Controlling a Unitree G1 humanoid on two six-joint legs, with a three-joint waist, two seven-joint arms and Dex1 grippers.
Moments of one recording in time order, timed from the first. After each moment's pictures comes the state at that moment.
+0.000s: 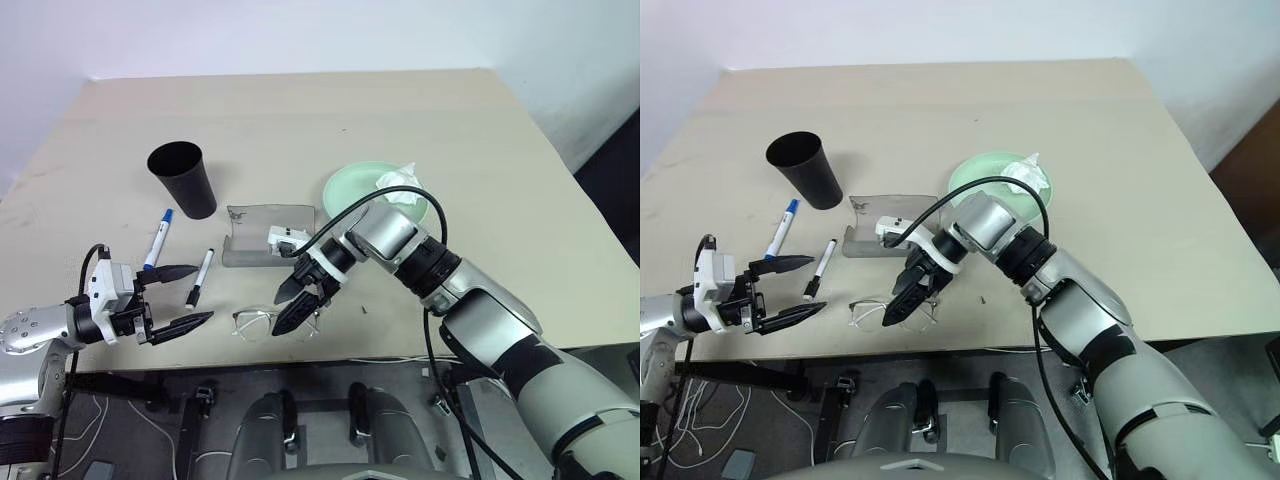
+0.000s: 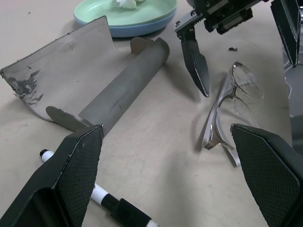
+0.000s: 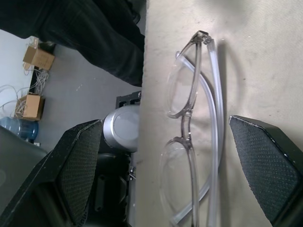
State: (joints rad) left arm -0.02 0.77 0.29 0.12 -0.52 -0.06 -1.35; right arm -1.14 -0.20 0.68 0.48 0.28 1.01 1.42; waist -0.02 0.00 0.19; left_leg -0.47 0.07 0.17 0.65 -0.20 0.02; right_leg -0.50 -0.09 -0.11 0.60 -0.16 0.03
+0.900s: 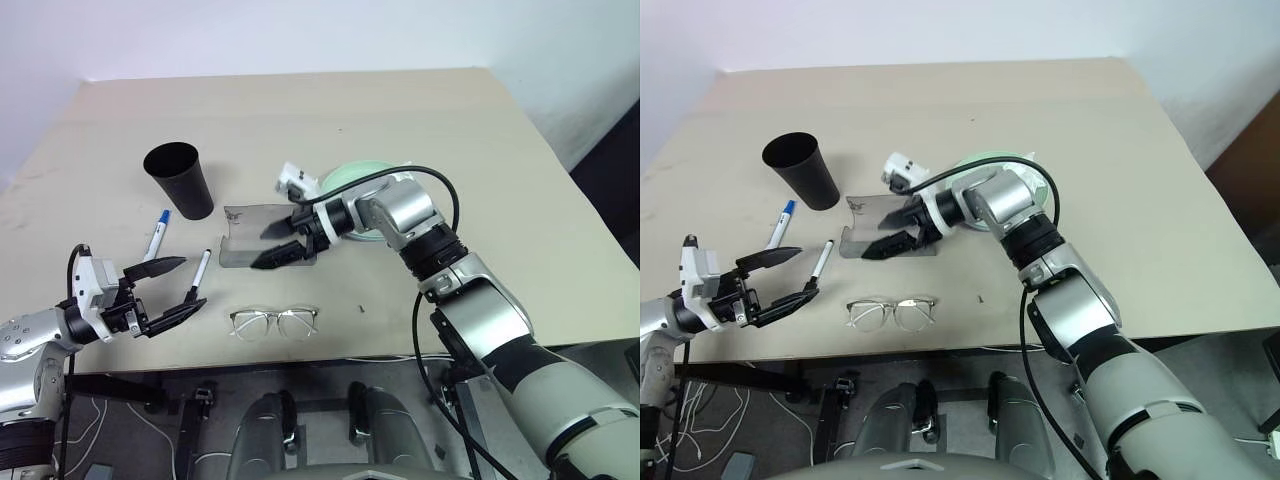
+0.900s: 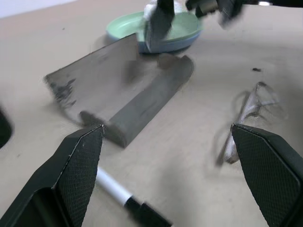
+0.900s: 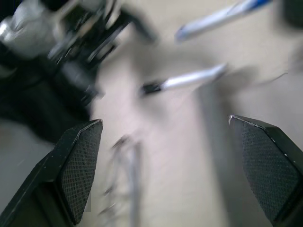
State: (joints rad) left arm -0.02 0.73 0.37 0.16 -0.57 -0.05 -1.29; right arm -1.19 -0.16 0.28 0.65 0.28 0.74 1.16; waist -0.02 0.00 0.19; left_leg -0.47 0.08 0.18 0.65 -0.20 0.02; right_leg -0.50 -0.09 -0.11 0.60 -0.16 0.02
